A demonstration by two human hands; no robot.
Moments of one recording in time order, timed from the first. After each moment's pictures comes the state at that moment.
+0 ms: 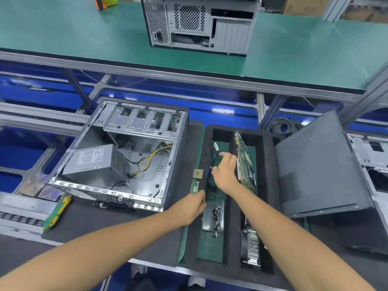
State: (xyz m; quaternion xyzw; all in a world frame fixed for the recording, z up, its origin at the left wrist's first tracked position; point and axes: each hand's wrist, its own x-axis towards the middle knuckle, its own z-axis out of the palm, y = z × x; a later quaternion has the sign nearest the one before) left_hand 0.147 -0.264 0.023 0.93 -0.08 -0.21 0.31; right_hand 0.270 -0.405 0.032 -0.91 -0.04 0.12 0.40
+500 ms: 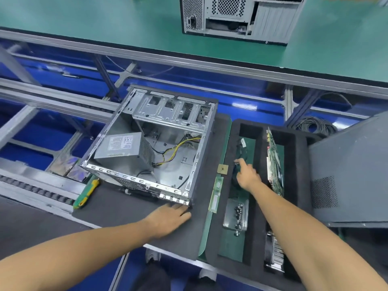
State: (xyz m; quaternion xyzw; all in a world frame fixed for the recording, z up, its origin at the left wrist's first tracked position) left_hand 0.059 -0.153 -0.016 0.95 -0.24 -0.20 -0.05; right_hand 0.285 -0.399 -0.005 -0.95 -0.07 0.26 0.17
